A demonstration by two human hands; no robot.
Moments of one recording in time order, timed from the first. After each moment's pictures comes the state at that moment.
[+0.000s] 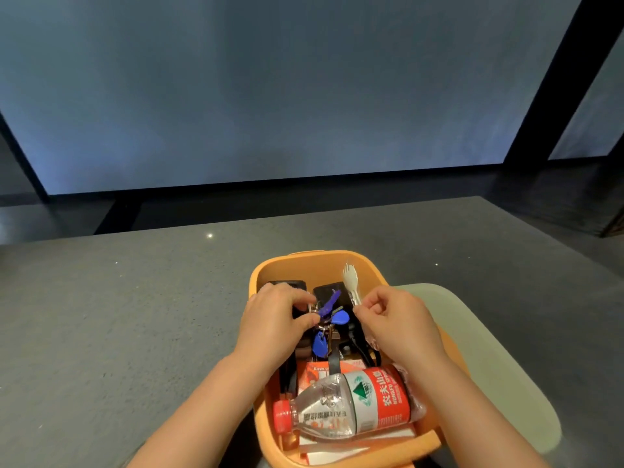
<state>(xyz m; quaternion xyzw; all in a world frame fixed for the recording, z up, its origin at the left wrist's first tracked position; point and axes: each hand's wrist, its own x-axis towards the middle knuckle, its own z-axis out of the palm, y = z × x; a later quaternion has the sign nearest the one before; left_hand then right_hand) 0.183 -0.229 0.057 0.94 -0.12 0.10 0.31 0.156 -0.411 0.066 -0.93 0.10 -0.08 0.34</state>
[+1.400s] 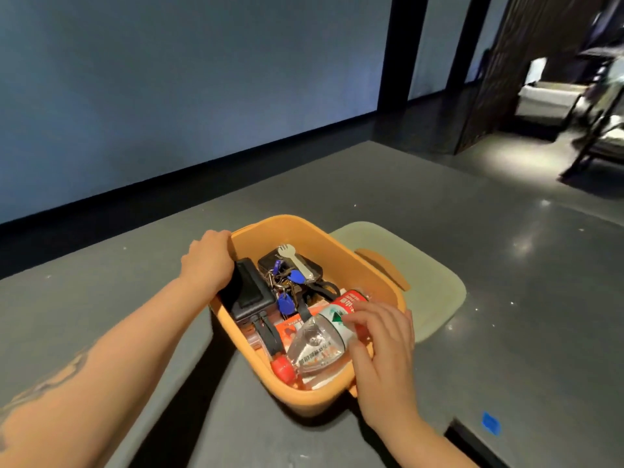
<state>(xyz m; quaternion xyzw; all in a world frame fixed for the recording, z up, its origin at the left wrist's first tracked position) 0.276 -0.205 0.052 0.97 -0.18 0.03 0.17 0.022 -0.333 0.006 -0.84 0.19 -0.34 0.38</state>
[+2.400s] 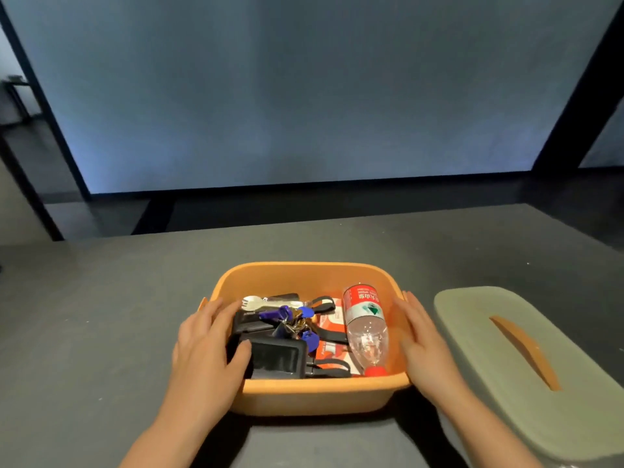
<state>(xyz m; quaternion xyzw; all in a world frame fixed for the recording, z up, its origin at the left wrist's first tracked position) 0.115 -0.008 0.046 0.95 0.02 0.13 0.28 0.130 -0.296 0.027 -0.87 0.02 -0.10 0.49</state>
